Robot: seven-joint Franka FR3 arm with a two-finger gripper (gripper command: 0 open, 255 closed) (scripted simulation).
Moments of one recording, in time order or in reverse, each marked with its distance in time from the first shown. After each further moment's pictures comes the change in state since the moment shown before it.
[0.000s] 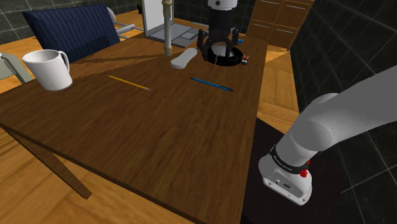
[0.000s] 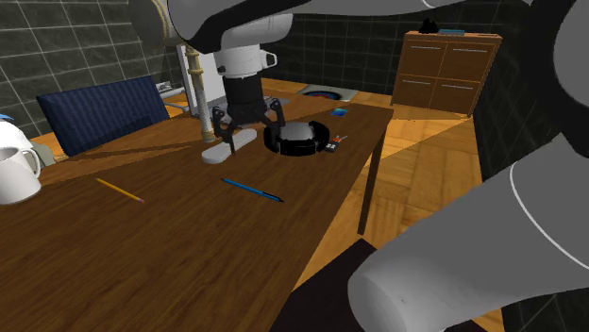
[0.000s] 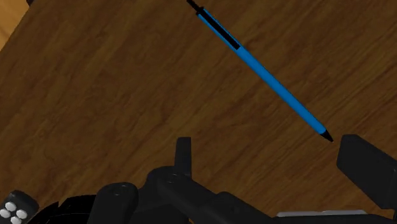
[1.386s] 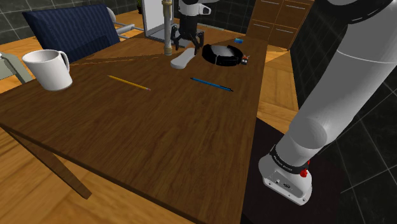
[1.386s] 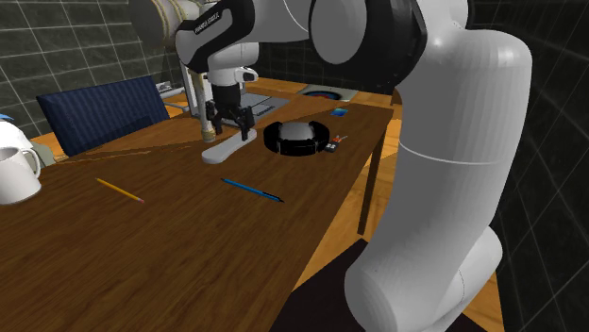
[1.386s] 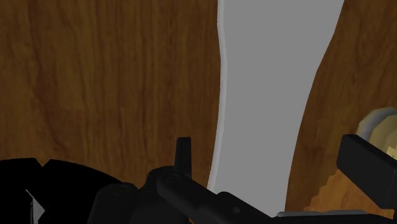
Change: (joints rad) arm -0.095 0.579 0.018 0.440 -0.056 0.225 0.608
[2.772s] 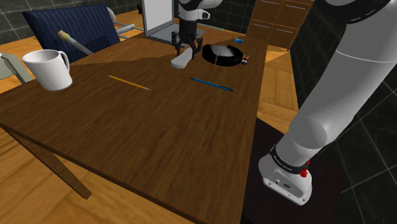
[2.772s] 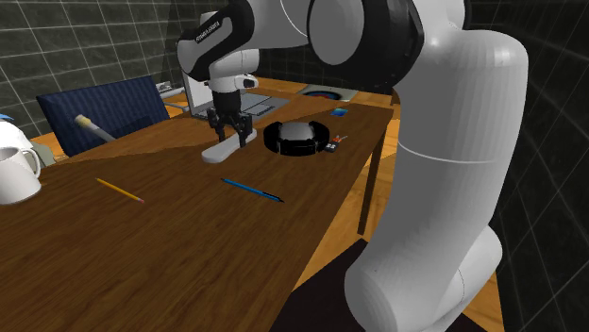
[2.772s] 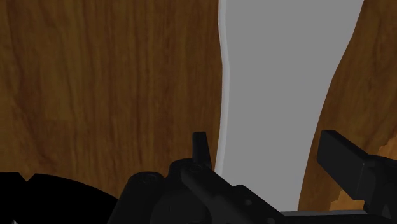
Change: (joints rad) arm 0.001 0.010 0.000 -0.031 -0.002 0.041 0.004
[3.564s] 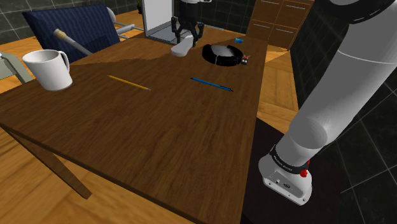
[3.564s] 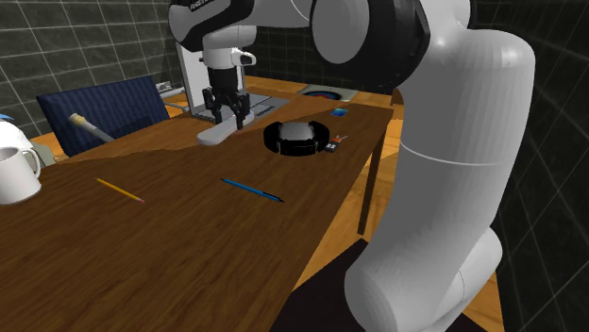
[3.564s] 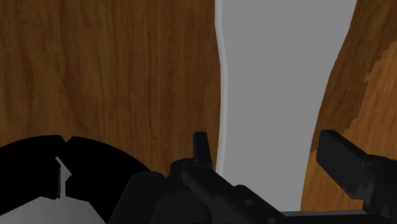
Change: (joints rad) arm 0.001 -0.018 0.002 0.129 0.004 -0.146 0.000
